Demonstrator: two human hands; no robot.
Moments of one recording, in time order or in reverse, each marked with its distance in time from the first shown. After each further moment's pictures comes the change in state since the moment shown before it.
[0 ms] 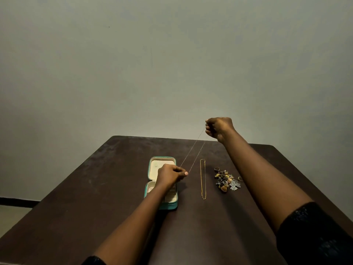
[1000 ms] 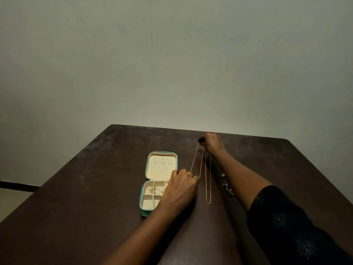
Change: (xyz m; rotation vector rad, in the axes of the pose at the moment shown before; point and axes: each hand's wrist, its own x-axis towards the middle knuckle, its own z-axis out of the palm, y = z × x) left_hand -0.014 0.004 0.031 1.066 -0.066 0.500; right_hand 0.108 0.133 0.005 -1.283 -0.151 -0.399
